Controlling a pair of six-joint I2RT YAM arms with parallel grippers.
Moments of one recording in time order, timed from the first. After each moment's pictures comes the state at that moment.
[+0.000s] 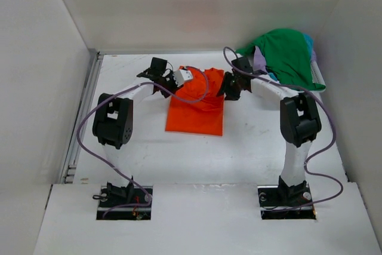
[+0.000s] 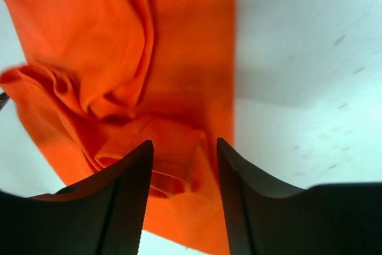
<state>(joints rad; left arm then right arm) -0.30 1.95 1.40 -0.34 0.35 0.81 0.37 1.98 1.49 -0.48 -0.16 0.67</state>
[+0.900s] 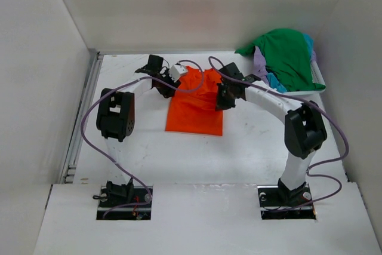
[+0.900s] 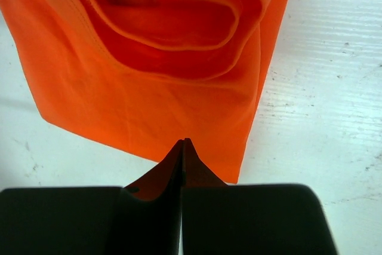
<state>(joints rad) -0.24 2.08 1.53 -0.41 0.39 0.65 0.52 1.83 1.44 -0.66 -0.08 0.60</state>
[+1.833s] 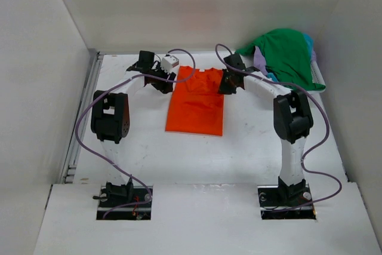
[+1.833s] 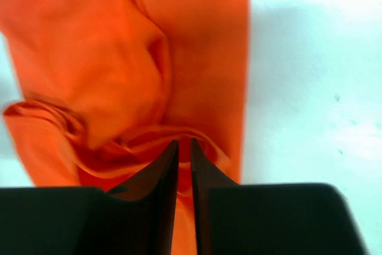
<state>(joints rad) -0.18 2.04 1.53 -0.39 0.46 0.46 0.40 2.09 1.68 -0.51 -0.01 0.62</state>
